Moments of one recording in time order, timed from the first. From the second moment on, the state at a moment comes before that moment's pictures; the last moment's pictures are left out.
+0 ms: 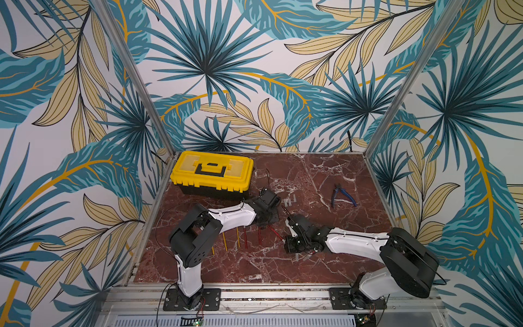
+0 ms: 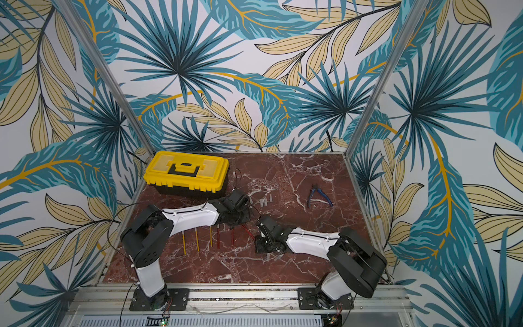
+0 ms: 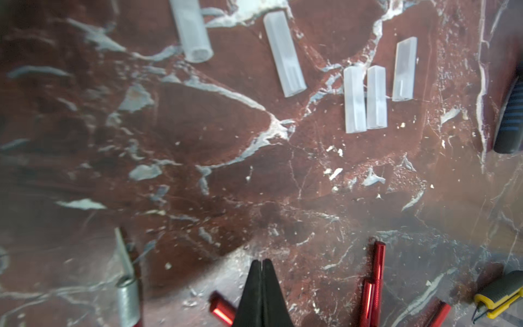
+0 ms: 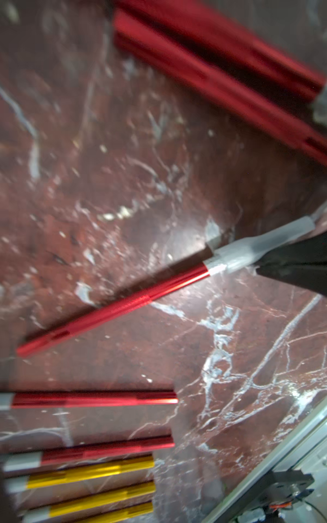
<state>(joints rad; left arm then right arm) -0.76 1.86 1.14 -0.32 0.01 -0.91 0.78 1.49 0.64 -0.22 -0.15 0.69</state>
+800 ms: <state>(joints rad) -0.79 1.82 1.04 -0.29 0.03 -0.94 0.68 1.53 0.66 -0.18 -0.22 0.67</state>
